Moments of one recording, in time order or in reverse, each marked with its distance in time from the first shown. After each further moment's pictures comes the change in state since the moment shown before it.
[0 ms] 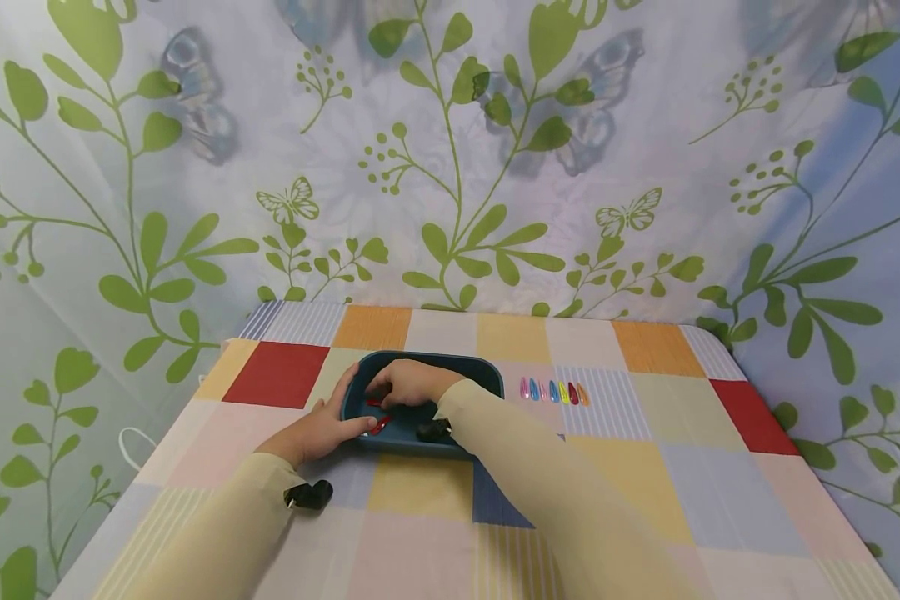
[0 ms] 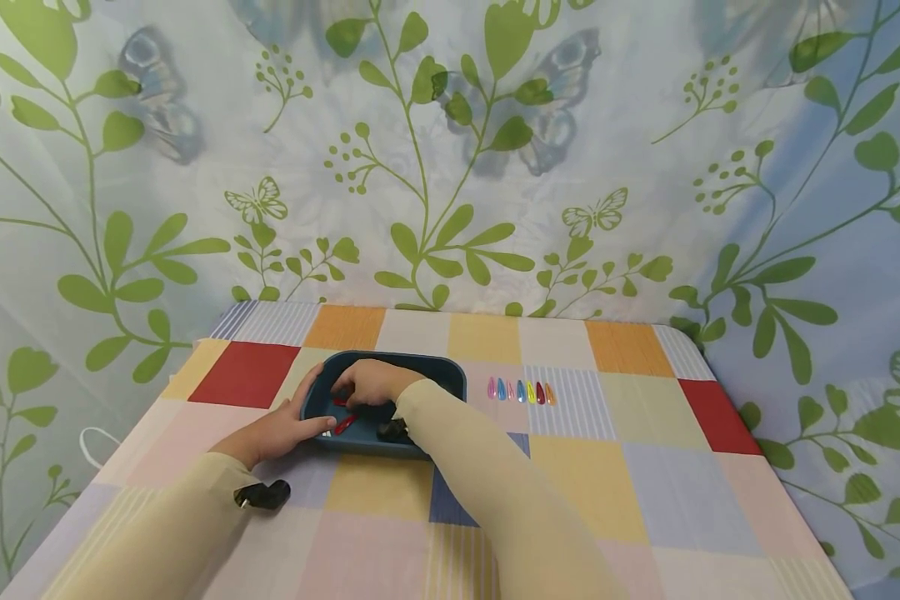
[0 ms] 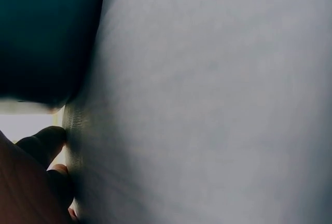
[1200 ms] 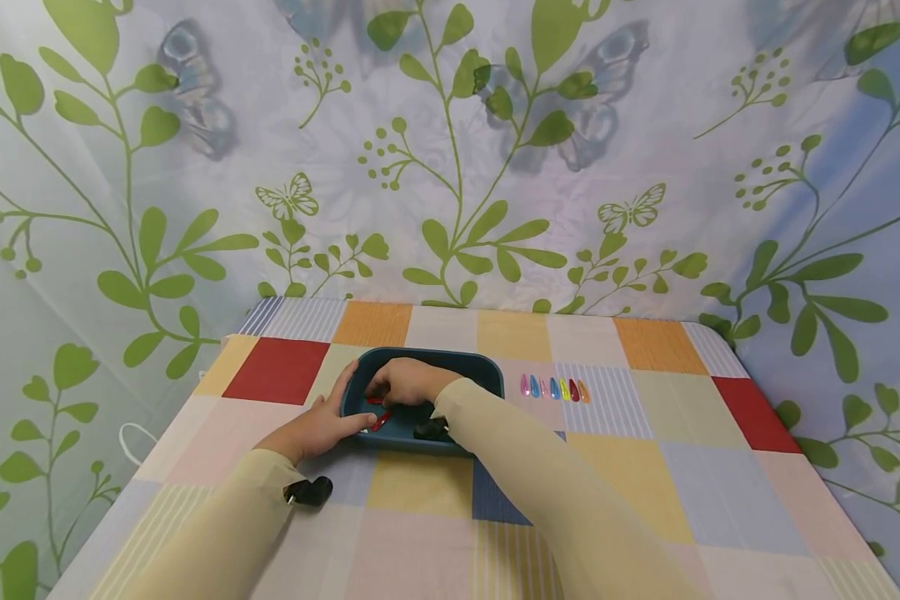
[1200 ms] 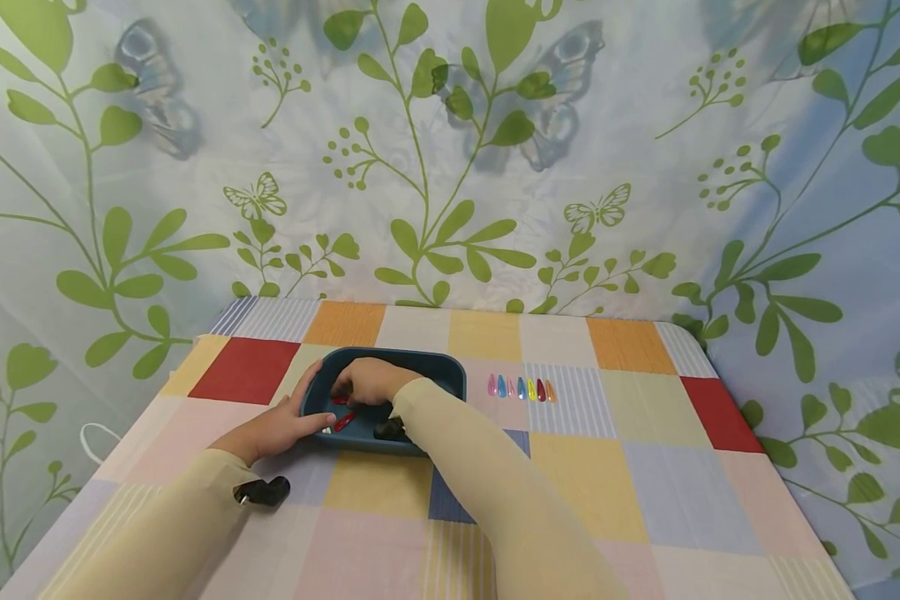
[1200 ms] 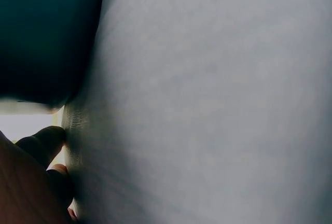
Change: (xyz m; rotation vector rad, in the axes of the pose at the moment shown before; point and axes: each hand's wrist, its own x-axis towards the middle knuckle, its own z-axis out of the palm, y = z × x) left_hand 0.004 0.000 -0.001 -0.039 -0.017 0.038; right_hand 0.004 -0.001 0.006 -0.025 0.006 0.030
